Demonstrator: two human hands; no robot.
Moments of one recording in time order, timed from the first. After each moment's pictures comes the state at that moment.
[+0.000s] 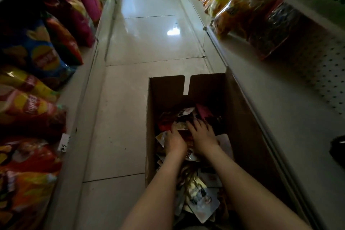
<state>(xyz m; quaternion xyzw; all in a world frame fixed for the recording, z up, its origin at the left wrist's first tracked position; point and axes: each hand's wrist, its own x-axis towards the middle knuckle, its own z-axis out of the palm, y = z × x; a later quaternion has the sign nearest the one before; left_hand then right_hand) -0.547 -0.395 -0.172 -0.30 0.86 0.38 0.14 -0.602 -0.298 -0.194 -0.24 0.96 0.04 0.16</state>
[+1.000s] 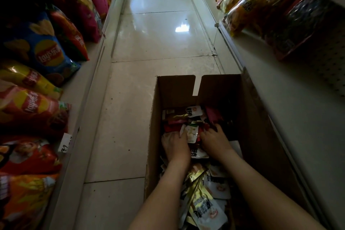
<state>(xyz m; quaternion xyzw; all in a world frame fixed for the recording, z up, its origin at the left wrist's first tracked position) -0.550 -0.409 -0.201 -0.24 0.94 0.21 0.10 -0.618 -0.290 -0.203 -0.35 0.93 0.10 0.11</state>
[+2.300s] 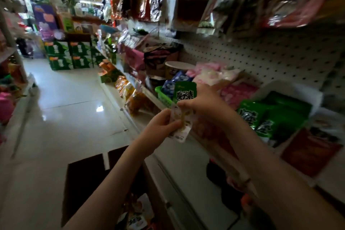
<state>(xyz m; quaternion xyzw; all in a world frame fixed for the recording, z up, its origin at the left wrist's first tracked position) -0.543 -0.263 0.152 0.24 0.69 0.68 0.03 -0.529 -0.121 0.243 -0.07 0.91 -0.39 -0.13</state>
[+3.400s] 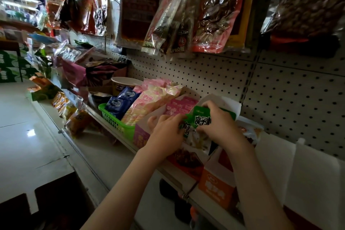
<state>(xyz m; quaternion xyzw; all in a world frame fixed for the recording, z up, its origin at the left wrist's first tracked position) -0.526 -0.116 0.198 0.37 0.86 0.33 -0.13 -0.436 -0.002 0.258 0.17 0.94 -0.23 -0.20</state>
